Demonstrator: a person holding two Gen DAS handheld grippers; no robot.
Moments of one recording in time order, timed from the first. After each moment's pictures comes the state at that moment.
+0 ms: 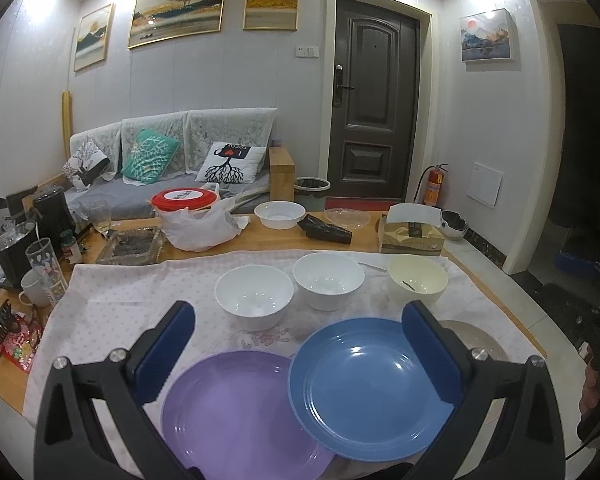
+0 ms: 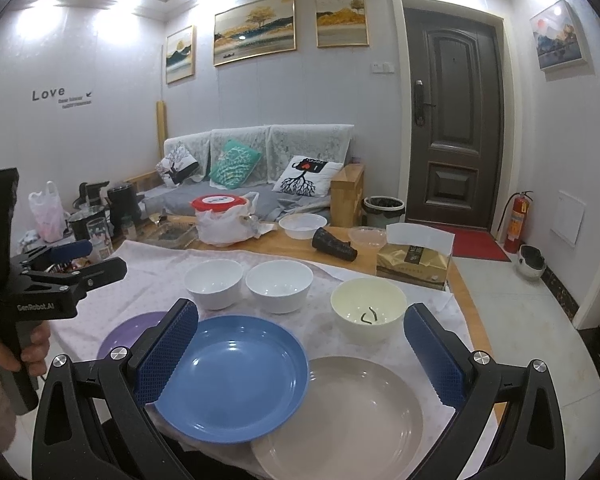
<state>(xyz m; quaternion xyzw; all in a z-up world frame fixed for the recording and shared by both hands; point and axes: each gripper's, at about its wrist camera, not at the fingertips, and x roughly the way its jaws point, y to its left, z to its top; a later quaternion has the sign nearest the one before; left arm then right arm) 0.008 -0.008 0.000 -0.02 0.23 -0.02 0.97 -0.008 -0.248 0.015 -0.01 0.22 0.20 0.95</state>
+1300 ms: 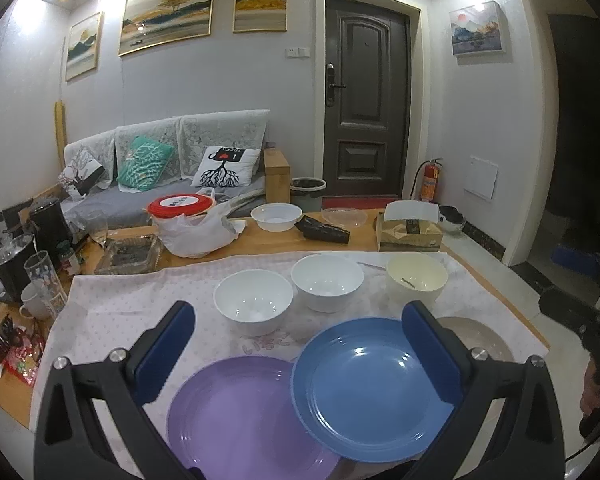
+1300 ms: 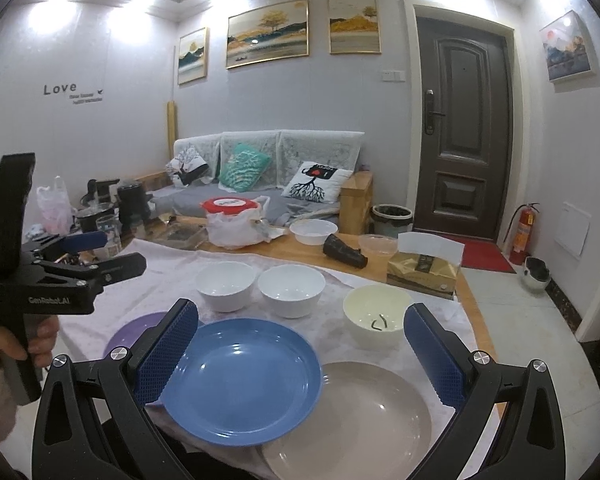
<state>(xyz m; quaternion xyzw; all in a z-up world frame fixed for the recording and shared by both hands) 0.012 -0.005 0.001 0.00 0.23 -0.03 0.97 -0.018 -0.232 0.016 -0.02 0.21 0.22 0.95</state>
